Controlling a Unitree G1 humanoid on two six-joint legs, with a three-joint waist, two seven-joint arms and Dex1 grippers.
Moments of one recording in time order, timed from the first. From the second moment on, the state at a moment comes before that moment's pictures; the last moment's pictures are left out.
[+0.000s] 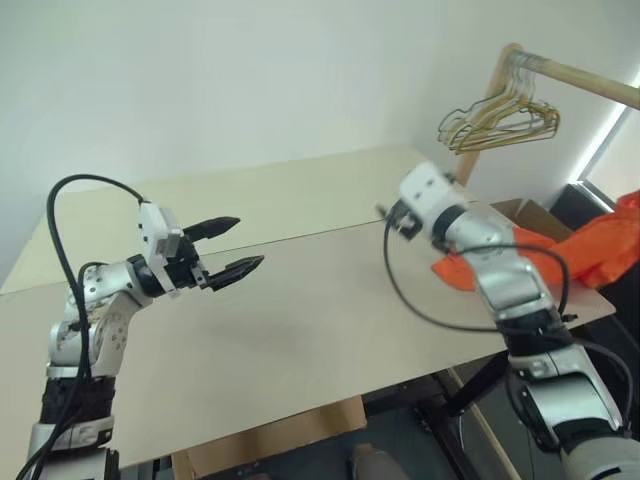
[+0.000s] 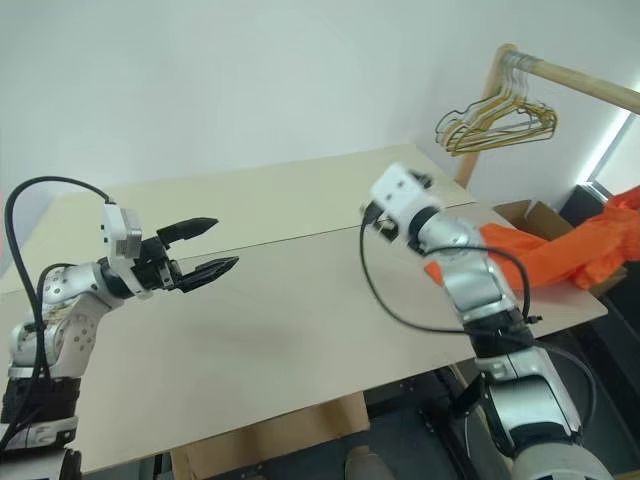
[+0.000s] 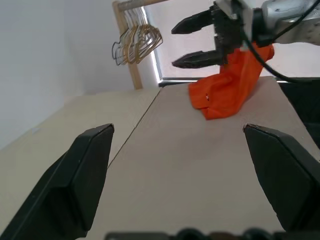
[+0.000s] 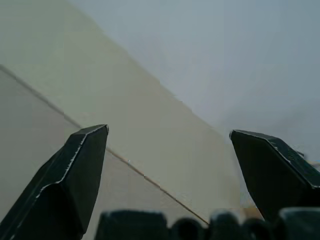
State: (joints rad) left arm -0.32 0.65 0.21 -0.08 -0.54 0.29 -1.02; right arm -0.70 -0.58 0.27 0.01 -0.07 0.34 0.50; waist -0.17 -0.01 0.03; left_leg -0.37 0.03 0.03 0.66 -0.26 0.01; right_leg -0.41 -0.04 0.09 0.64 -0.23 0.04
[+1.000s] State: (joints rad) left arm -0.18 0.71 0.21 -0.16 -0.51 0.30 -1.00; right arm -0.61 -0.67 0.27 0.13 -0.07 0.26 0.79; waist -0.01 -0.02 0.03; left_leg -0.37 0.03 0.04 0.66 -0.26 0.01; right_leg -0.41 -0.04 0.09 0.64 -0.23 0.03
